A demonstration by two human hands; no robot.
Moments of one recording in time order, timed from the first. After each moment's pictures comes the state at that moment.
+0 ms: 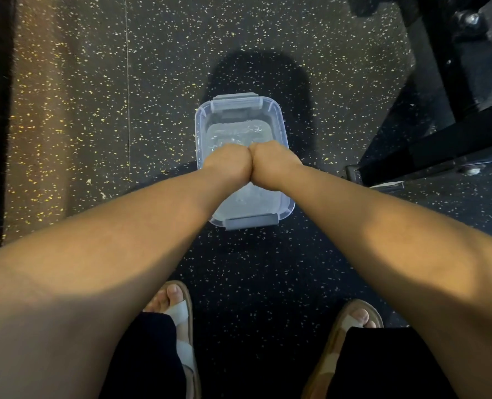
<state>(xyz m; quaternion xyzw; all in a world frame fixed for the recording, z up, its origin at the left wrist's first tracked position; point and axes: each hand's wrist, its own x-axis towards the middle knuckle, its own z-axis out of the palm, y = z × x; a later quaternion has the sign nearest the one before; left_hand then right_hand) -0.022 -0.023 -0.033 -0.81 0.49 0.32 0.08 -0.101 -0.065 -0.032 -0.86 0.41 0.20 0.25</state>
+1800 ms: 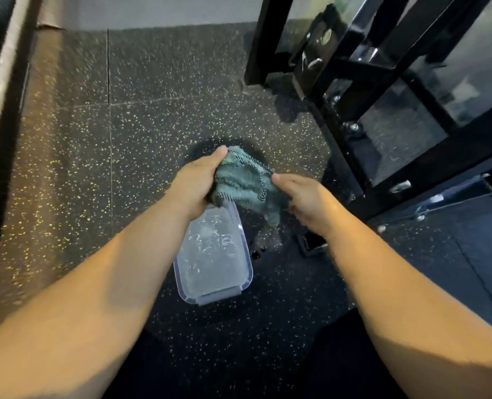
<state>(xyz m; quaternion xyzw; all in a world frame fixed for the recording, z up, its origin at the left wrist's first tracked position) -0.012 -0.072 0.119 -0.61 0.21 0.59 -0.47 -0.195 -0.121 0.106 -0.51 0.53 -0.19 0.65</state>
